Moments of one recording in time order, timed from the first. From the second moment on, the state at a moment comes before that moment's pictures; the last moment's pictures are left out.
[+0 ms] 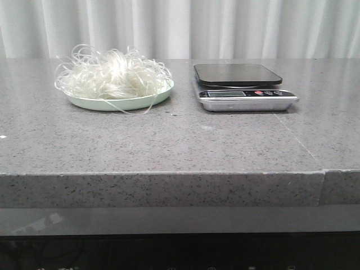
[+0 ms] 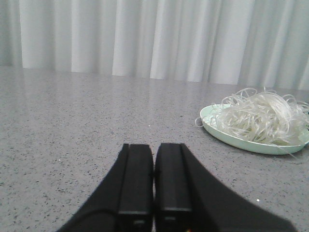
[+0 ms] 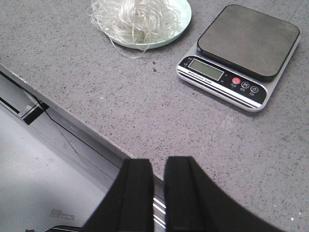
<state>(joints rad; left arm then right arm) -0.07 0.00 0.00 0.00 0.03 -0.11 0.58 0.70 -0.88 0.07 0.82 -0.02</state>
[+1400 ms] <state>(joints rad) -0.07 0.00 0.00 0.00 0.03 -0.11 0.09 0.21 -0.29 0.07 0.18 -0.02</state>
